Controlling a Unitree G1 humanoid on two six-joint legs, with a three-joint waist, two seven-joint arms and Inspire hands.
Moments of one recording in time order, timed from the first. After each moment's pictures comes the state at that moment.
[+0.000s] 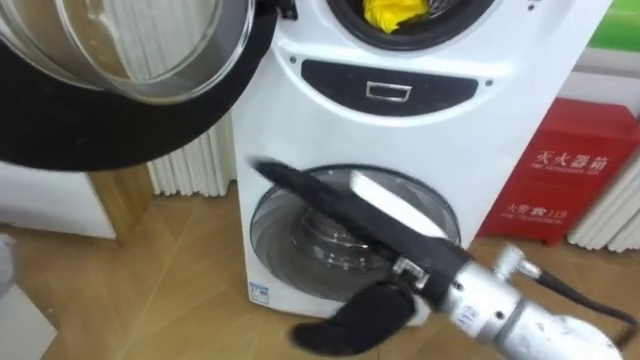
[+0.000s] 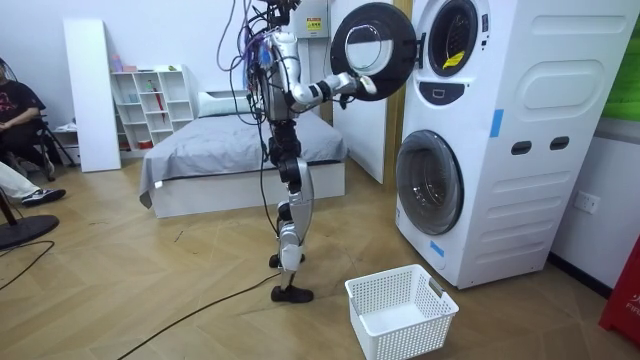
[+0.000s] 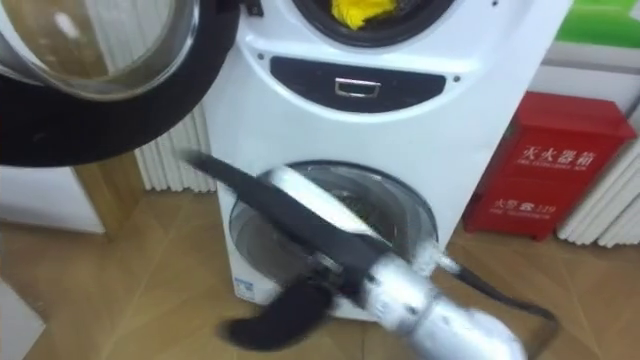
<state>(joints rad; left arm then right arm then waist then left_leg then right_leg) 0.15 0.27 0.03 1.14 0.07 0.08 0.05 -0.03 -0.49 0.18 -0.42 -0.18 0.16 0.45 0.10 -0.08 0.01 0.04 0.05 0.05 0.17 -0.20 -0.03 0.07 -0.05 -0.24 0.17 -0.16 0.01</state>
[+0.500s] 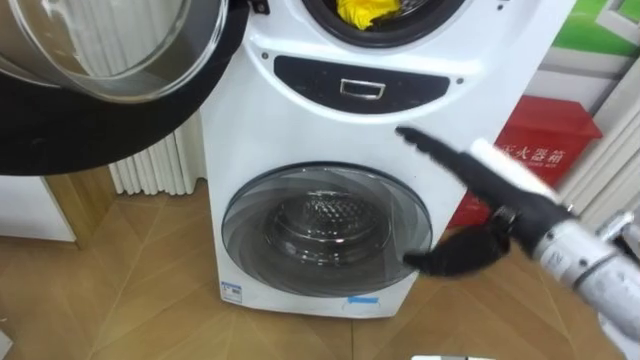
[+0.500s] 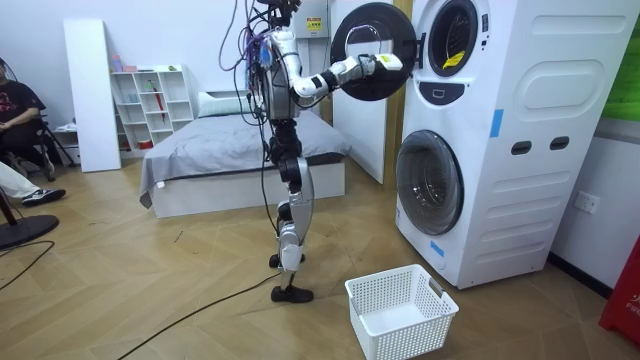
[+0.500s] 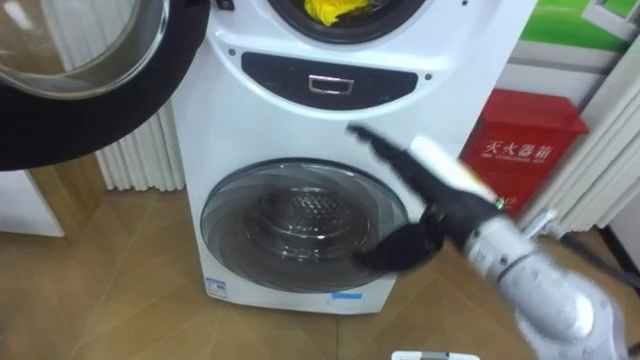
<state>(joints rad) 0.15 0.27 0.07 1.15 0.07 0.08 0.05 -0.17 -0.50 -0.03 -0.37 -0.30 0.18 0.36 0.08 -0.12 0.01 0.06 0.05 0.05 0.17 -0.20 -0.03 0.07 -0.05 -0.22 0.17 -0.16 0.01</state>
